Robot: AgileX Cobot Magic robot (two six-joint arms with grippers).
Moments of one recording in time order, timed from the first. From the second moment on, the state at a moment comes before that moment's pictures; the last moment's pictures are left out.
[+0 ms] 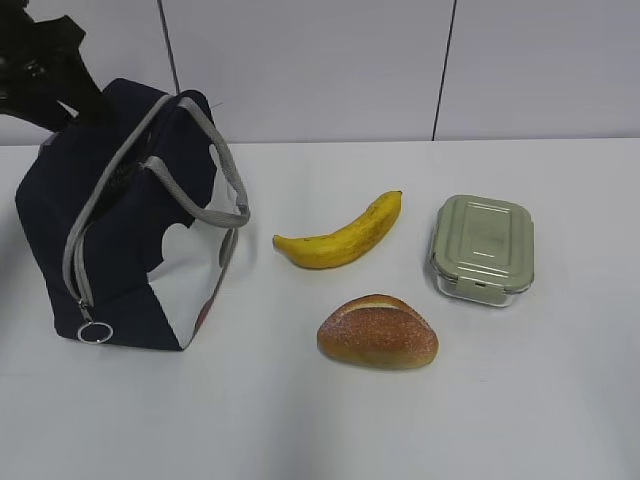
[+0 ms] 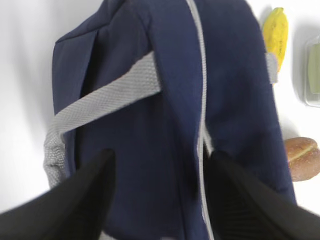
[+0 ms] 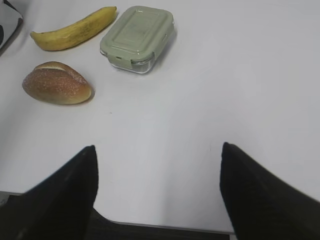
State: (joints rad) left arm 0.04 1.89 -1.76 -0.49 1.23 0.35; right arm 0.02 -0.02 -0.50 0.02 1.14 -0.06
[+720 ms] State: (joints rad) left arm 0.01 1.92 -1.79 -0.49 1.23 0.35; right arm 0.02 -0.02 -0.50 0.02 1.14 -0.06
